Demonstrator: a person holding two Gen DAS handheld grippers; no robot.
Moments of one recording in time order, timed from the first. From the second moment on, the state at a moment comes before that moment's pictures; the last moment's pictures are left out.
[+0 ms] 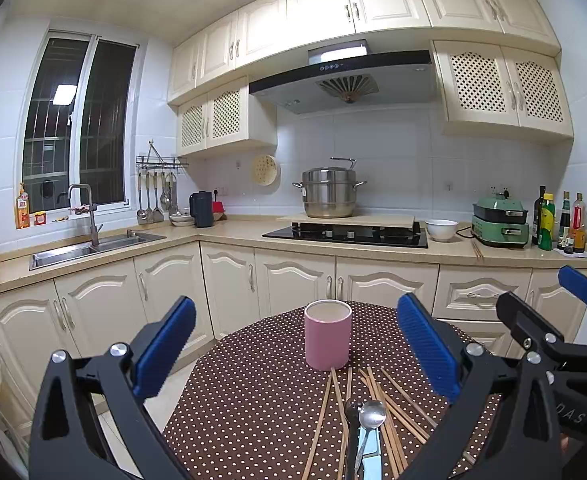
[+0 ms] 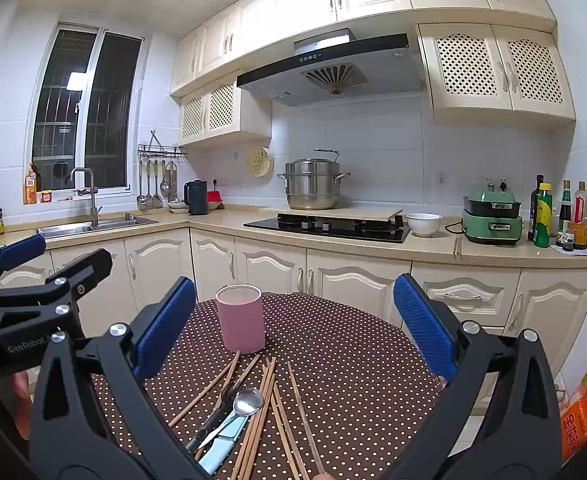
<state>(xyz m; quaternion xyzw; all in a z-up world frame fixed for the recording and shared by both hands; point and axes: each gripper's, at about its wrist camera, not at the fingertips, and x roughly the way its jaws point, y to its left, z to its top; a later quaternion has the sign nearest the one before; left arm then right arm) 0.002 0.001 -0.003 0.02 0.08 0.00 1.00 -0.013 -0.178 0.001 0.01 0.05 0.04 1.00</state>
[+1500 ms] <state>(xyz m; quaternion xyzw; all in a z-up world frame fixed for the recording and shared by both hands) -0.019 0.009 0.014 0.02 0.06 0.01 1.00 -0.025 -0.168 0.010 0.00 0.04 0.04 1.00</state>
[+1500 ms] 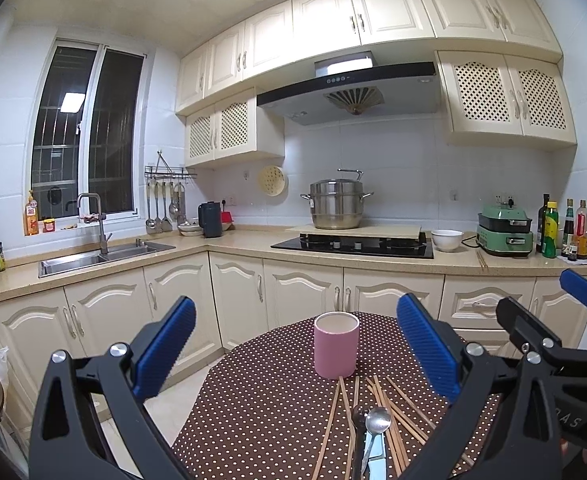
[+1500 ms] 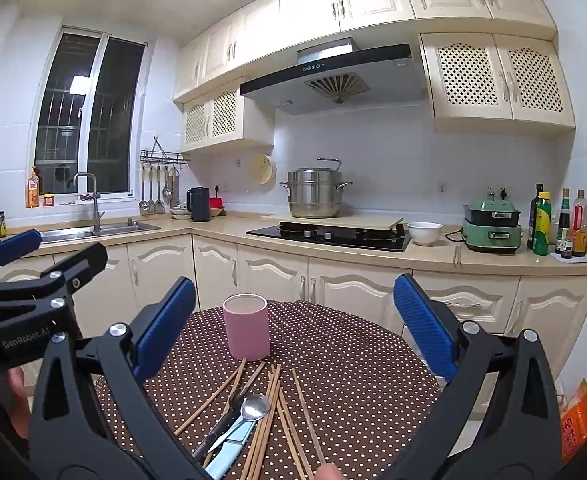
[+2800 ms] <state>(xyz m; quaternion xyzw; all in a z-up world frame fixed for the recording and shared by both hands) 0.163 0.049 -0.098 0.00 0.43 -0.04 0.90 0.095 -0.201 -0.077 -0.03 0.29 0.05 0.95</state>
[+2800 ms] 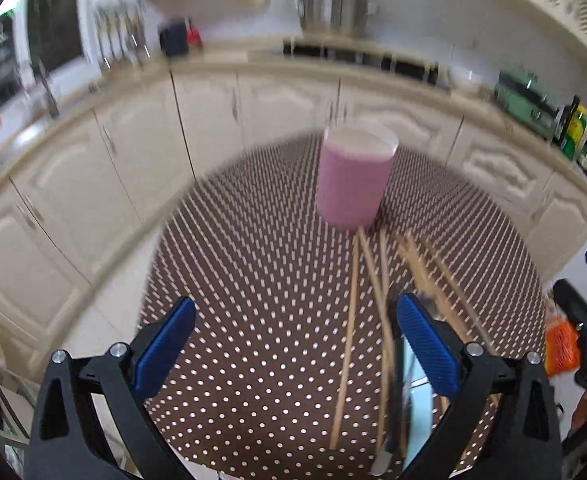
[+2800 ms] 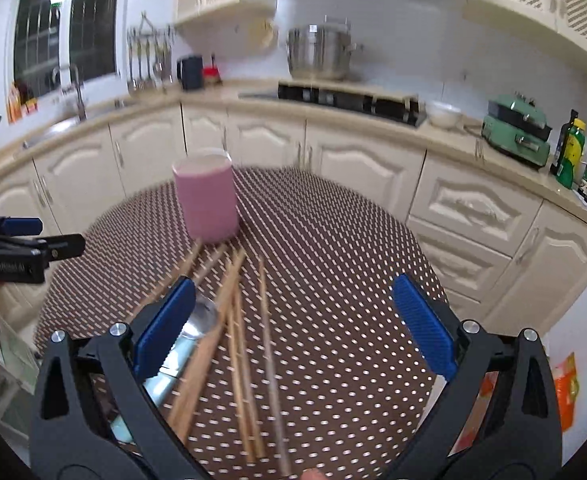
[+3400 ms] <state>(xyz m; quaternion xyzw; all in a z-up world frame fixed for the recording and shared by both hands) 0.255 0.000 -0.199 0.08 0.58 -0.11 0.80 0.194 -0.206 -0.145 -0.04 0.54 0.13 0.83</state>
